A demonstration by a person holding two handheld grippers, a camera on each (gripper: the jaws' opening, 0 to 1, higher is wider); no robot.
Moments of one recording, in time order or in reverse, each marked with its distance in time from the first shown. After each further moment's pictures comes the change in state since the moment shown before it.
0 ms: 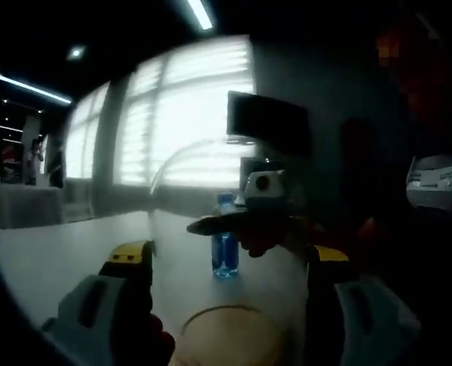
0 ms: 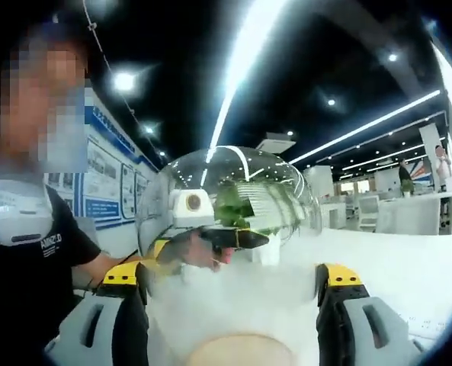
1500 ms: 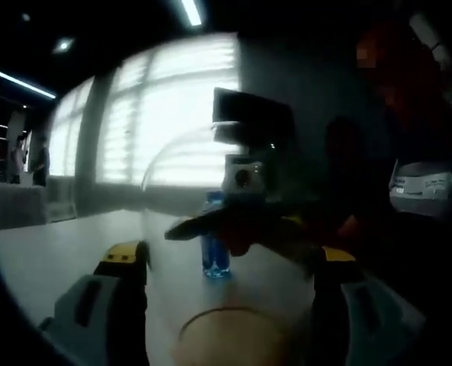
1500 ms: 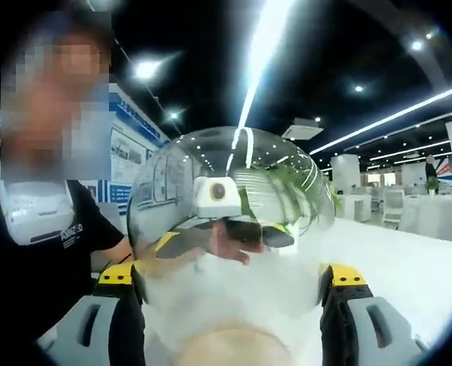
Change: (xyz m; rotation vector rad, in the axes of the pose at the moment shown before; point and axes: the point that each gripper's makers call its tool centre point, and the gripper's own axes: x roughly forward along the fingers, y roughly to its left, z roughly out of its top) left arm 0.017 0.004 -0.007 -0.025 0.003 -0.105; right arm 0.009 -0.003 -0.009 -0.018 0.069 0.155
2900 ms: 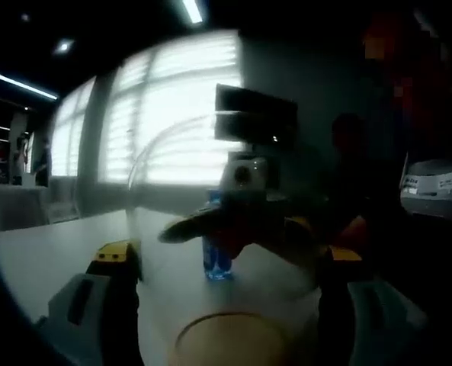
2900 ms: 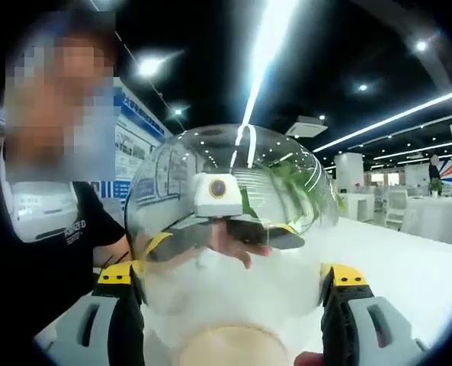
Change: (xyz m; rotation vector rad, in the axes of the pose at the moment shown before) left arm 0.011 0.001 -0.003 0.010 0.001 0.013; right arm 0.002 -0.003 -0.001 -0.014 0.028 0.027
